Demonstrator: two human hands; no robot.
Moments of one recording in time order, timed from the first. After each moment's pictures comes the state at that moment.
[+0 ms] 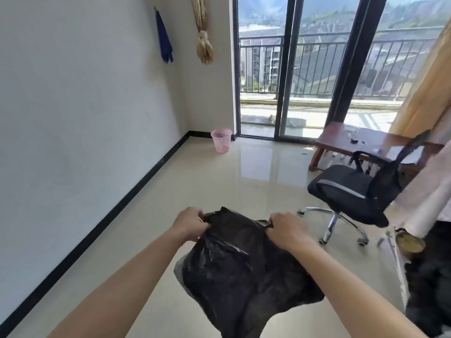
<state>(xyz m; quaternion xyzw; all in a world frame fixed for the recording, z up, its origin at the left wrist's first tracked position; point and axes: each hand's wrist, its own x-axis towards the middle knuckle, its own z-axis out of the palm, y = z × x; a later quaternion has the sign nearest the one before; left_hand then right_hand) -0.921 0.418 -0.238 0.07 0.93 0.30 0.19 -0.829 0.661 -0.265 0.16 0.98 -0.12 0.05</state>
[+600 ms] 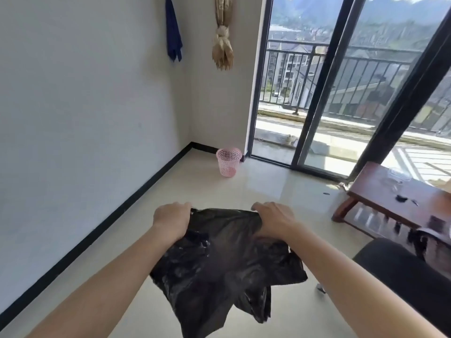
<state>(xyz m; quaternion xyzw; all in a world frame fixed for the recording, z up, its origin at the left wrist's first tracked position) -1.460 0.524 -0.247 0.16 0.98 -0.06 0.06 -1.403 0.784 -0.240 0.00 0.99 -0.04 0.10</state>
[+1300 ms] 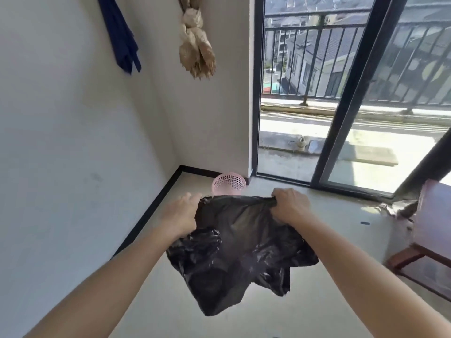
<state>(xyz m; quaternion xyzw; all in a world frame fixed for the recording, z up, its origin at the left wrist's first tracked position) -2.076 0.736 -0.261 0.23 0.97 0.00 0.07 -2.013 1.016 -0.278 0.14 0.98 -0.09 0.06</state>
